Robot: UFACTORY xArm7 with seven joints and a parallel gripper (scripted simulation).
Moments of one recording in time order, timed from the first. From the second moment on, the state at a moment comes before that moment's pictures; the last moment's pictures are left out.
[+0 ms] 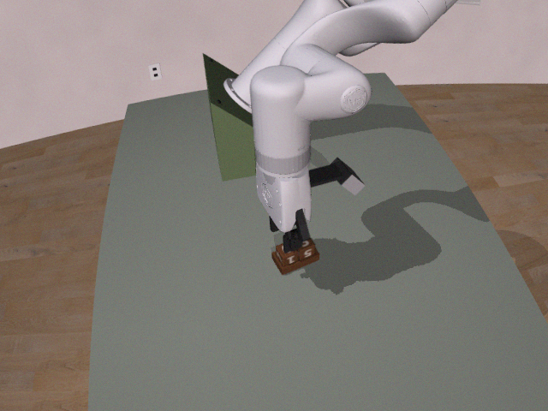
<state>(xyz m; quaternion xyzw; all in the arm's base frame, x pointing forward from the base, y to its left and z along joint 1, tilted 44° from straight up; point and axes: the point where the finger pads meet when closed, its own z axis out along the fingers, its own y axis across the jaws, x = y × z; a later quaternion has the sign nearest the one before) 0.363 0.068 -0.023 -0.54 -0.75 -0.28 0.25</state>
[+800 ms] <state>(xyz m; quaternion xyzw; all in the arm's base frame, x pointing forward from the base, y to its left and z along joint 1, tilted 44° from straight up) 0.365 0.040 0.007 -0.54 -0.75 -0.28 0.25</state>
